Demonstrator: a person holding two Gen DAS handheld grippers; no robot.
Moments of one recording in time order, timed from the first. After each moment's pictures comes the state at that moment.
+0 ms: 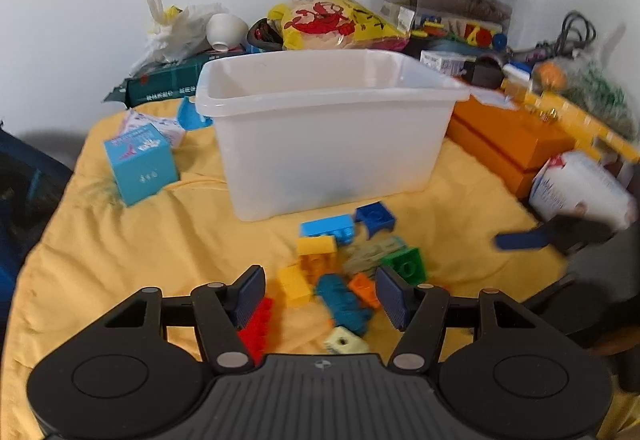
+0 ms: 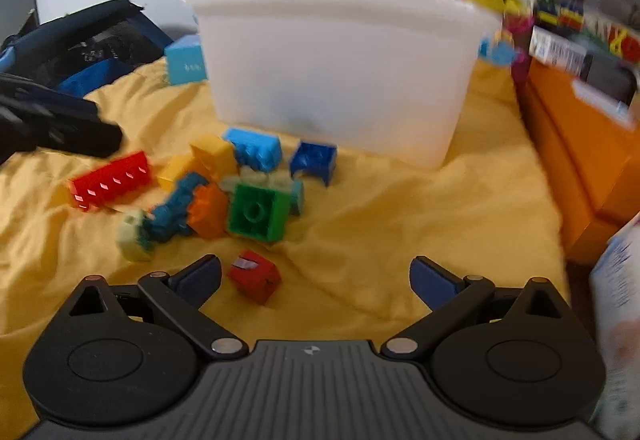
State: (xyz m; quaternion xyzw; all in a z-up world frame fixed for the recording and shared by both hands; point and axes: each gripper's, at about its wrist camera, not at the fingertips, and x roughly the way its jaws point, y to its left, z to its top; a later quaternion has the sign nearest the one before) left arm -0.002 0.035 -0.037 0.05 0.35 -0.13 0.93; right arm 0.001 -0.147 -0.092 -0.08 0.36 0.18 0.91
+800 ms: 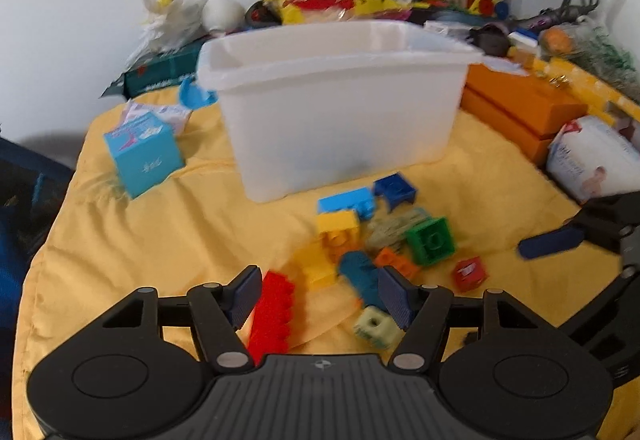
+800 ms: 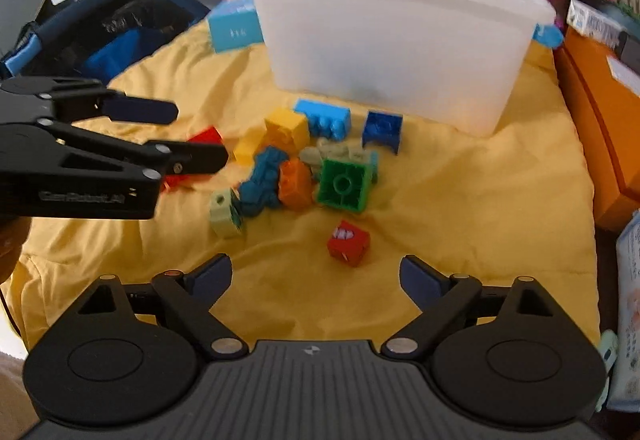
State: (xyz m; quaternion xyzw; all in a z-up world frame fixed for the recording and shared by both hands) left arm 0.009 0.045 -0.056 0.08 0.37 -0.13 0.92; right arm -0.002 -0.117 -0.075 -0.06 0.44 0.21 0.87
